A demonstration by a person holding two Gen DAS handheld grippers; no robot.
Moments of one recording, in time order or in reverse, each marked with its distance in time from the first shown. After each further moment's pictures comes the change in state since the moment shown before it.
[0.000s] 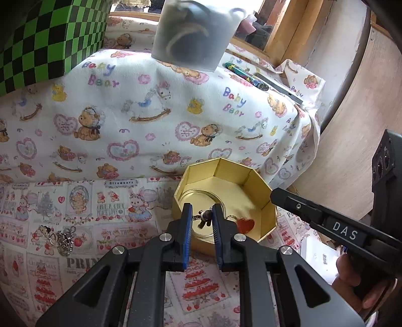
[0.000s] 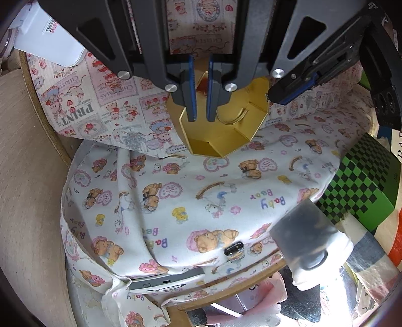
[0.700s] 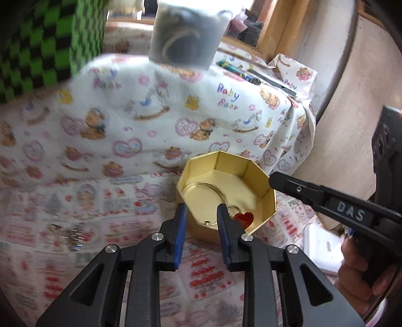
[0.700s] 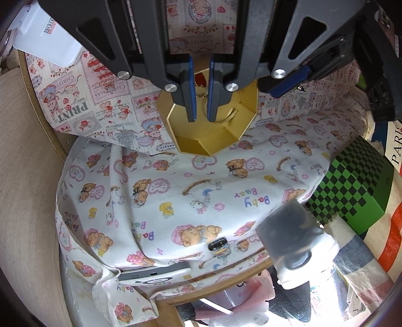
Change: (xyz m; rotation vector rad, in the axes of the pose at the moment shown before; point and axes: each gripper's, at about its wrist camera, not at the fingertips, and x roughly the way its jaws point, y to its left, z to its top) left arm -0.015 0.000 -0.007 0.077 -0.012 0.036; right arm -0.007 0.010 -0.003 -0.031 -0.020 0.035
